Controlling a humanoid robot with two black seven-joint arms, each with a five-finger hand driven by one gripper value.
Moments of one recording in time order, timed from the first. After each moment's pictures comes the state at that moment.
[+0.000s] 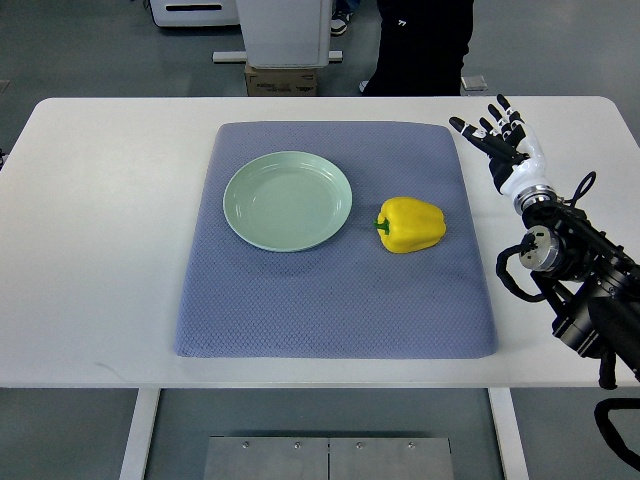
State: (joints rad) left arm -0.02 0.00 -0.11 -0.23 0.09 0.18 -0.17; right arm 0.78 -0.07 0.91 0.56 -0.39 -0.04 0.33
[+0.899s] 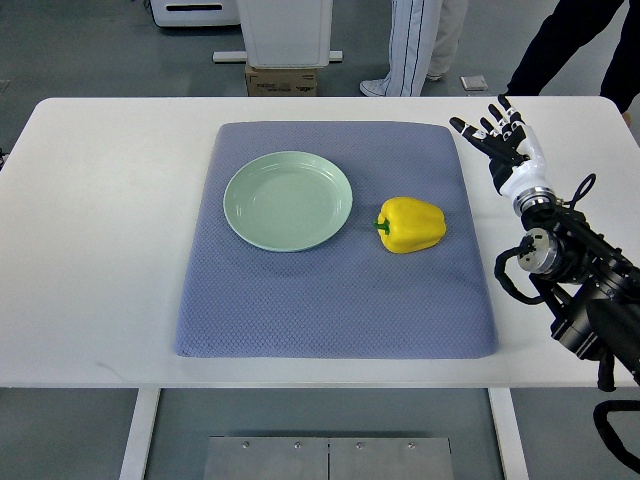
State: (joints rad) left arm -0.01 0.00 -0.11 -0.23 0.09 0.18 -0.17; right arm 0.78 -0.06 0.91 0.57 -0.39 -0.04 0.35
